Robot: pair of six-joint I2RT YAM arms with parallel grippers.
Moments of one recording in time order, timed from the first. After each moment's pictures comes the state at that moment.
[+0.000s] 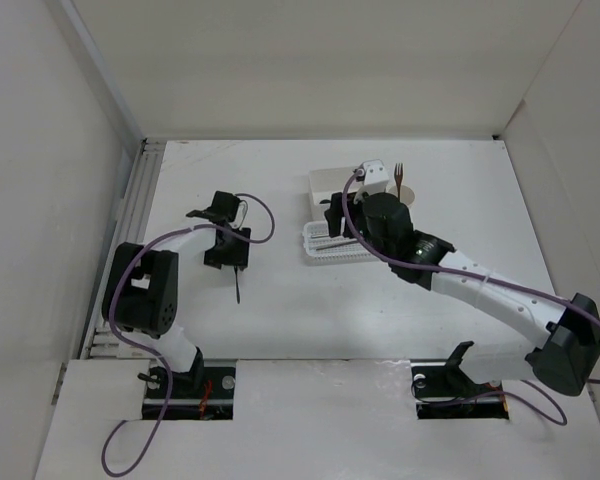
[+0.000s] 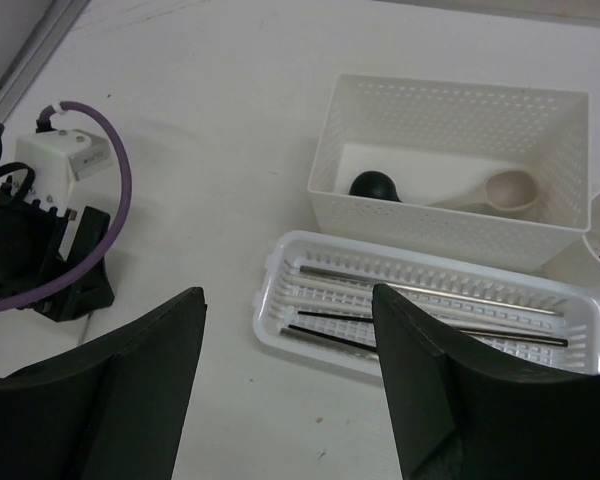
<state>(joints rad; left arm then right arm) -0.26 1.63 0.95 -0.58 -0.06 -0.17 0.83 1.28 1.03 -0.07 0.40 0.30</state>
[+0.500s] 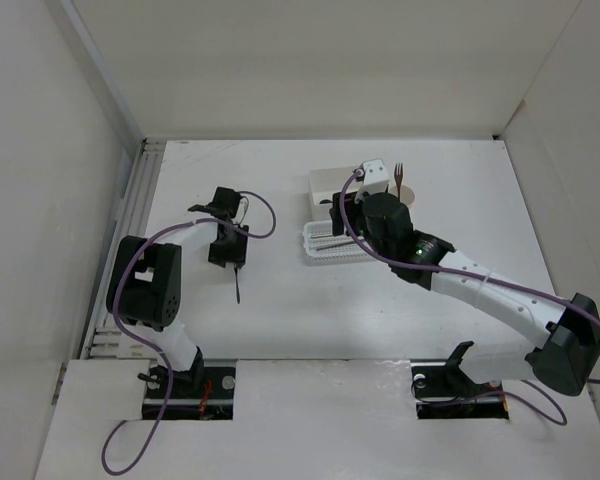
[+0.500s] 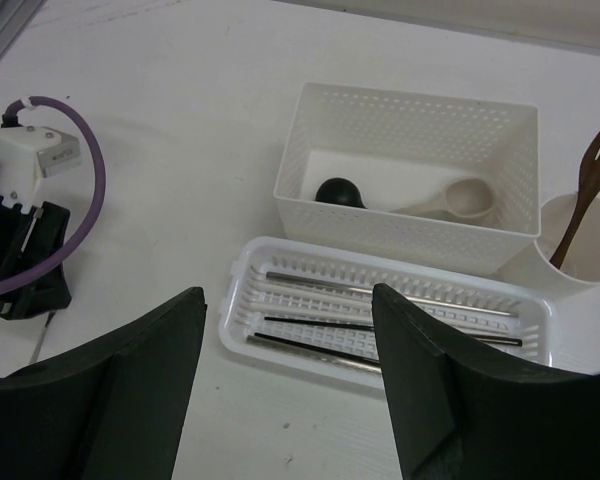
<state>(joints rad) -0.25 1.69 1.00 -0.61 -0.04 -0.16 0.83 1.28 1.03 -0.07 0.46 0.23</state>
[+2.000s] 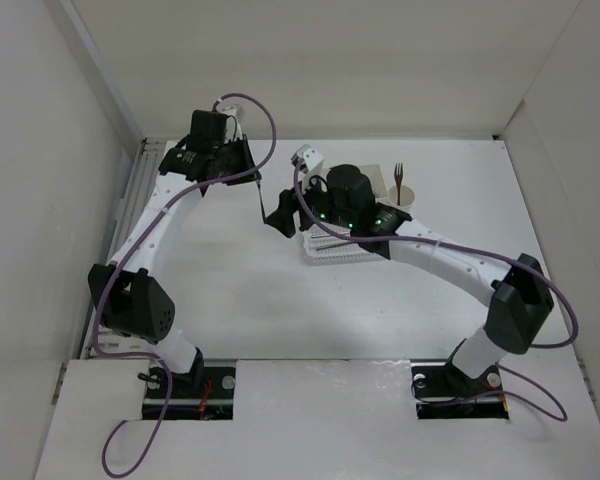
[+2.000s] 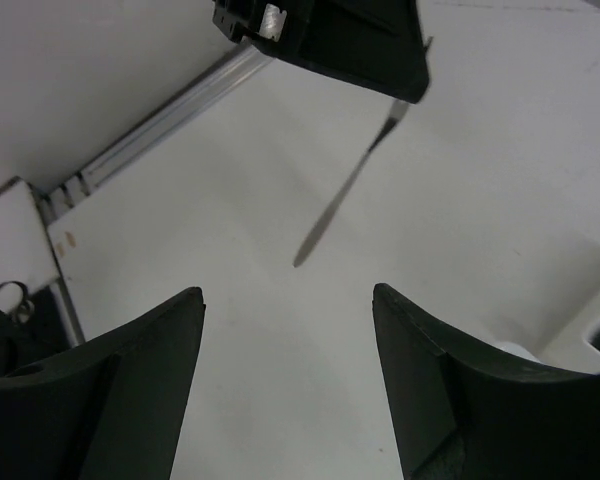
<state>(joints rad) -0.26 1.60 1.59 -0.73 0.20 -0.36 0.83 1.55 1.28 0.02 -0.21 0.18</state>
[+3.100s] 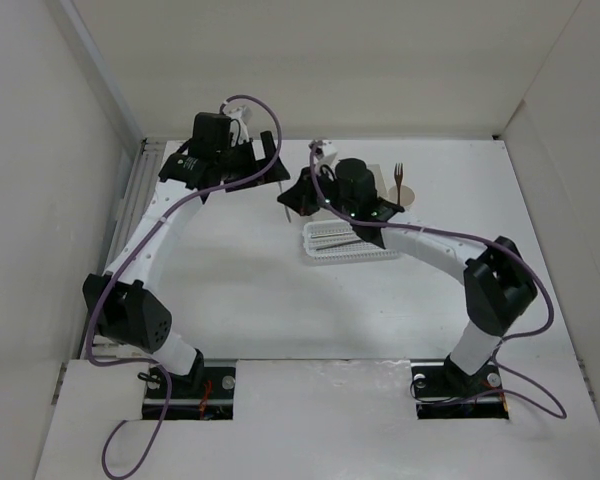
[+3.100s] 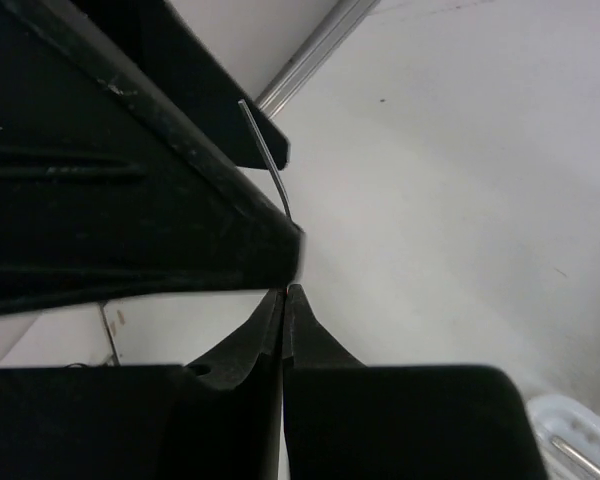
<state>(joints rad) -0.31 1.54 1.59 -0.71 0.31 -0.45 0.72 1.75 1.33 0.25 -0.31 0.46</state>
